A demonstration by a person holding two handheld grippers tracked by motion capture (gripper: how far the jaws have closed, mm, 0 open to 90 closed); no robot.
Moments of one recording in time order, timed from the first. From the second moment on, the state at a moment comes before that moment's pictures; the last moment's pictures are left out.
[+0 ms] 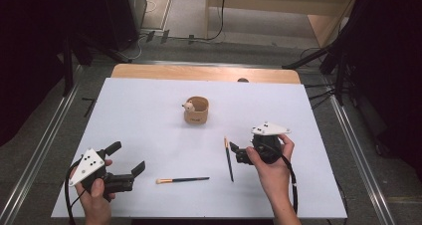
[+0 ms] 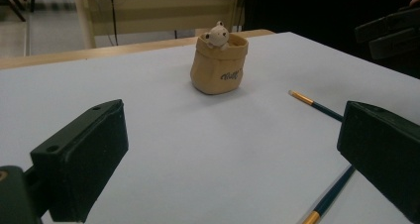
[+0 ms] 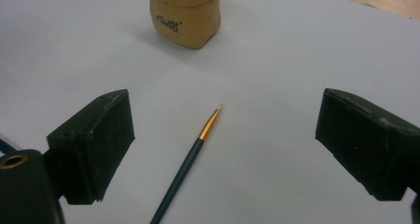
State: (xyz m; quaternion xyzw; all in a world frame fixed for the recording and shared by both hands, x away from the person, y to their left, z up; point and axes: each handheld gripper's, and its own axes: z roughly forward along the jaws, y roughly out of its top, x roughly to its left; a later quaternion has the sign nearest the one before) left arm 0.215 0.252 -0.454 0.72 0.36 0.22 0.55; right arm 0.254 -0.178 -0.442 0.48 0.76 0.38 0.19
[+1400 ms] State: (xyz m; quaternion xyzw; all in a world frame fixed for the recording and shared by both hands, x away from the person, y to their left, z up) left arm 0.217 0.263 -0.455 0.72 0.38 0.23 0.54; right arm 0.292 -0.131 -0.473 0.52 0.82 0.23 0.12
